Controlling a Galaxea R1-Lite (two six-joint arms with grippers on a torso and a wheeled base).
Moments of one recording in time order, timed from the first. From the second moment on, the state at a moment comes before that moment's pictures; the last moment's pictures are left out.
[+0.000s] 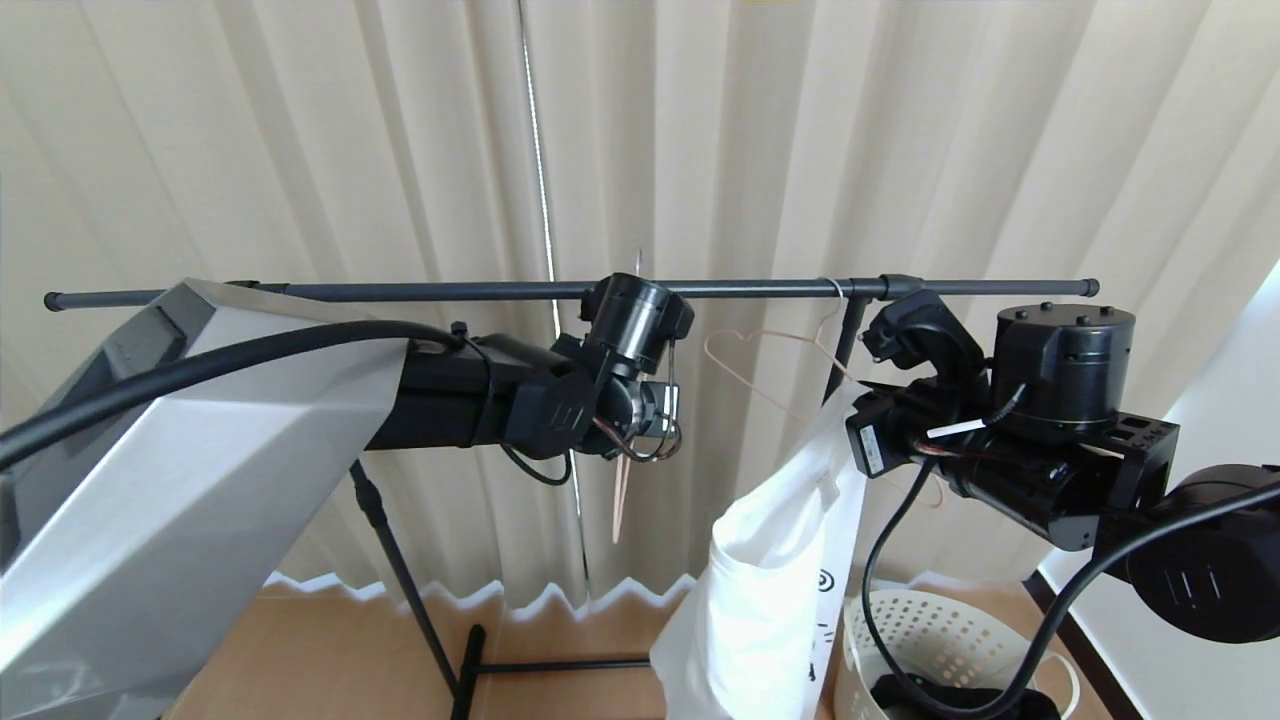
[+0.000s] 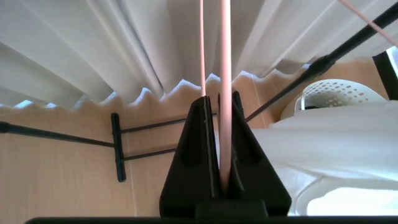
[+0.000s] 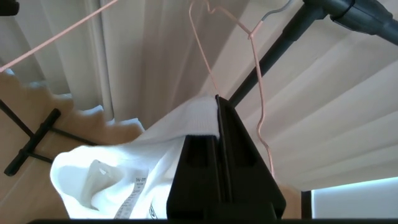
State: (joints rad) left arm -0.66 2.24 -1.71 0.11 0.42 -0.27; right arm 0.48 1.75 -0.79 -0.68 -0.29 -0.19
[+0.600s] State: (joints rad) left arm -0.70 2.00 -1.25 -0.15 0.41 -0.20; right arm 0.51 1.74 -0.77 -0.68 -0.29 -0.19
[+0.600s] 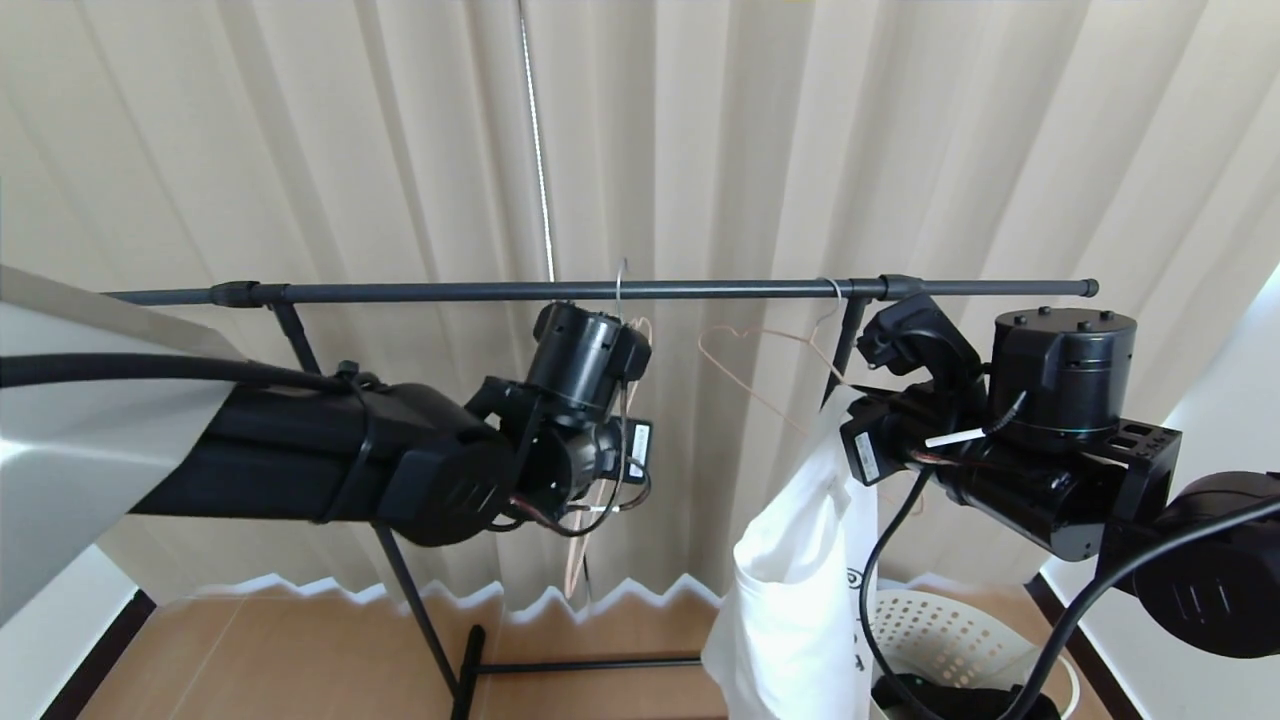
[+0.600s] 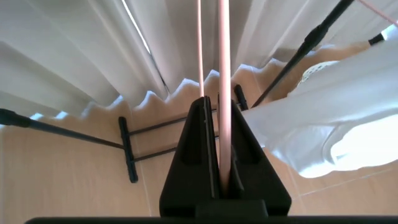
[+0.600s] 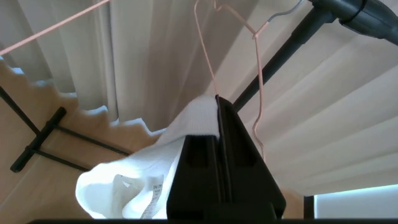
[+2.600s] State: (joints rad) left arm -0.55 1.89 -0.02 -1.57 -0.18 0.27; right arm 0.55 1.83 -0.84 -0.72 -0.55 -0.20
